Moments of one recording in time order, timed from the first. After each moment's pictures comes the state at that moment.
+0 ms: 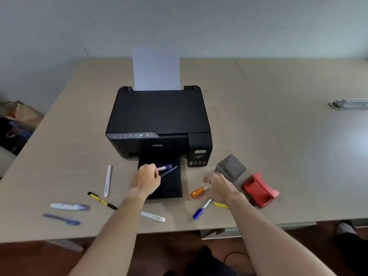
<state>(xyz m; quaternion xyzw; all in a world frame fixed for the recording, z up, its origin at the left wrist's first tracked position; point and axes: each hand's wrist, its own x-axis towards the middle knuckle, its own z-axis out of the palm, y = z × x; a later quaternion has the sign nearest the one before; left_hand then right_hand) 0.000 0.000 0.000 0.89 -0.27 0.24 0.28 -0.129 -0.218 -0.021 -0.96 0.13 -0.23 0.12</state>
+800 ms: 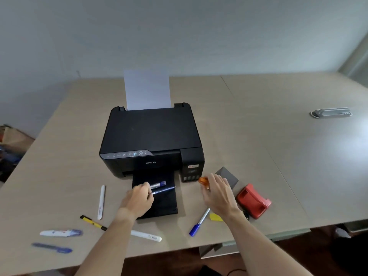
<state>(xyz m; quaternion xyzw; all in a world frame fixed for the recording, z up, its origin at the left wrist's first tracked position) -0.097 0.082 -0.216 0.93 -0.31 0.05 0.19 -0.244 -0.145 -0.220 -0.92 0.14 -0.35 0.11</state>
